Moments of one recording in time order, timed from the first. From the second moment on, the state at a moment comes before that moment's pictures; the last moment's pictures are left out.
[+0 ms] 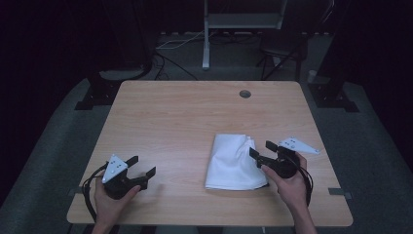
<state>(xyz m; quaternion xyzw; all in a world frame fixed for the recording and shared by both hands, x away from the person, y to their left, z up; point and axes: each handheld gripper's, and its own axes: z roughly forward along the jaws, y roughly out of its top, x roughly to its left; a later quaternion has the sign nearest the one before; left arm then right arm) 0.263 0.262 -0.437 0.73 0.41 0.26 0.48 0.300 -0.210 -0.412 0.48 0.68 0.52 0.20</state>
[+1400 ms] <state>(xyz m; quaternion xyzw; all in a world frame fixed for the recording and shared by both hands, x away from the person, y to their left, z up) 0.261 0.260 -0.437 0.73 0.40 0.27 0.48 0.358 -0.207 -0.432 0.56 0.69 0.42 0.19</state>
